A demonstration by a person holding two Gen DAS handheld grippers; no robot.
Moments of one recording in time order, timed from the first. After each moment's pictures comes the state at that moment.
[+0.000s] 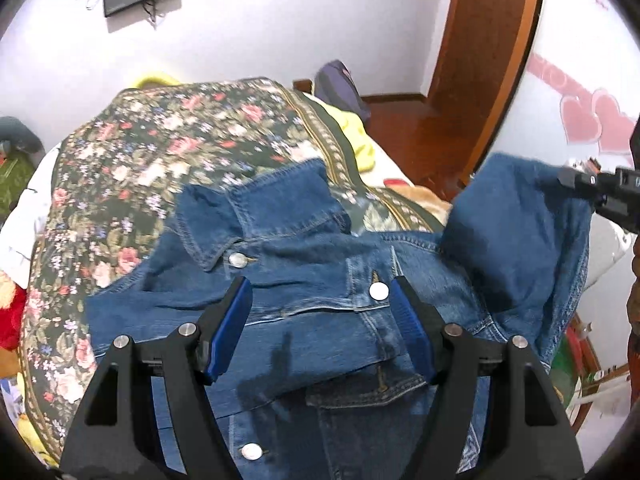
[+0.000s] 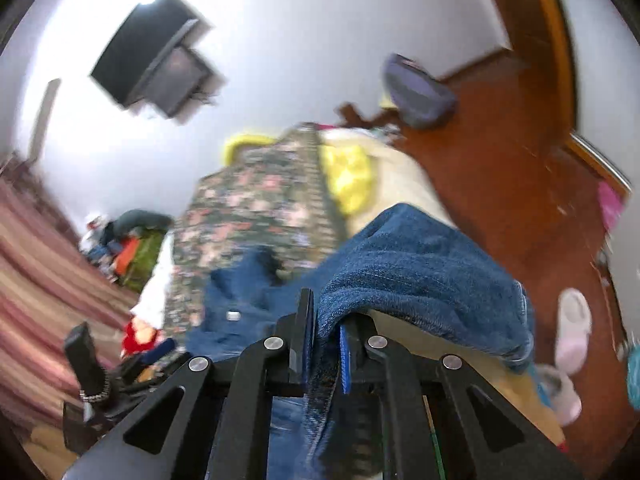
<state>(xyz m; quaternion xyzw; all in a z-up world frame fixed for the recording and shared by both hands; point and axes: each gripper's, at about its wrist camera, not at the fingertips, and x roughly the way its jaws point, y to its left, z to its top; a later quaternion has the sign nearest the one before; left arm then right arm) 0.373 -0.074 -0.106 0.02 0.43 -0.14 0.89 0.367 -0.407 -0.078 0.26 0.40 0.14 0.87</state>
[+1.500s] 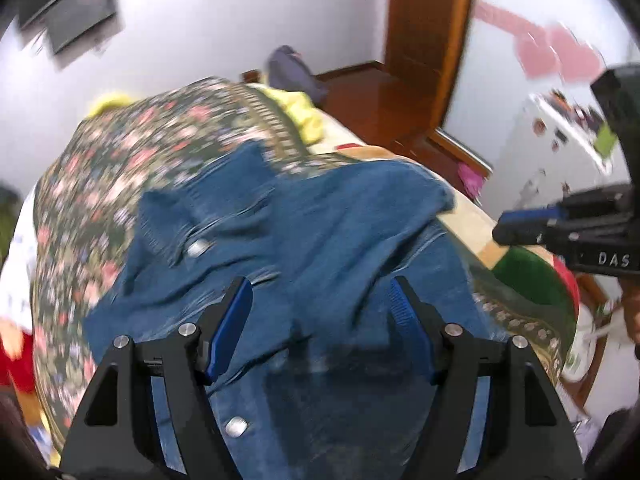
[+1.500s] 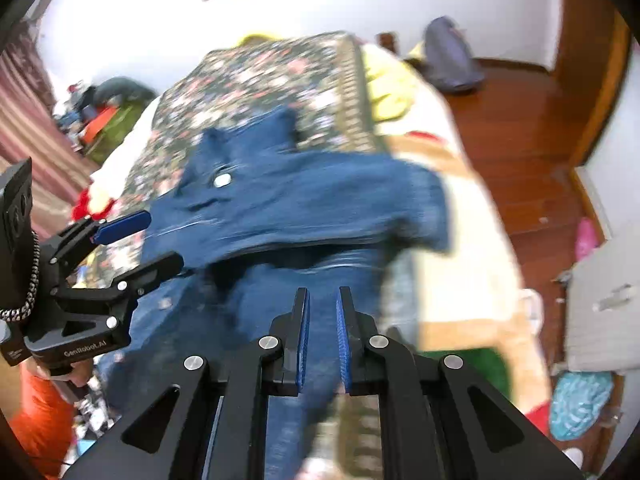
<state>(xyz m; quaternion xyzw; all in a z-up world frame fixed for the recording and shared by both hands) 0.342 -0.133 -0.120 0.13 0.44 -0.22 0.86 0.314 -0.351 -0.122 0.08 0.52 0.11 0.84</state>
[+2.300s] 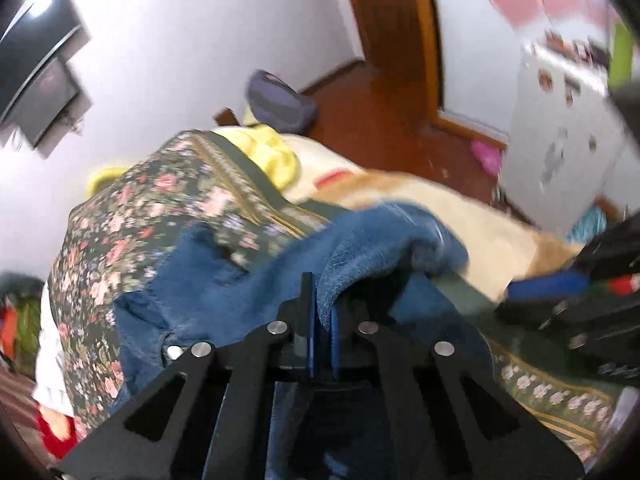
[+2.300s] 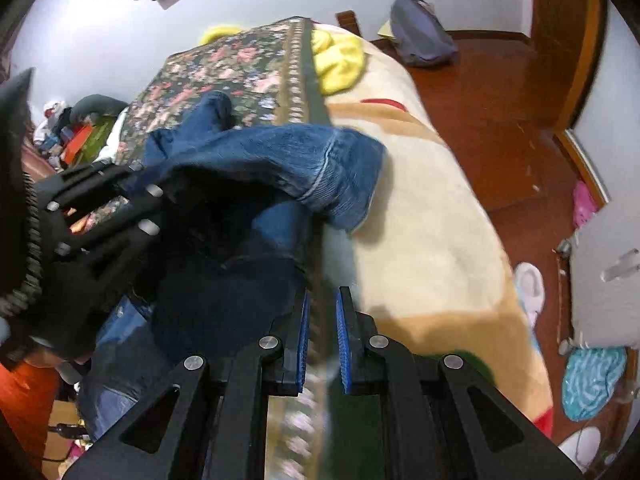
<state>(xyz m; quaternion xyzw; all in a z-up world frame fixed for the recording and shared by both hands) 0.385 -0.213 -0.135 0.23 0.38 -0.21 0.87 0.339 -0.375 -0.183 0.12 0.54 0.11 0.82</state>
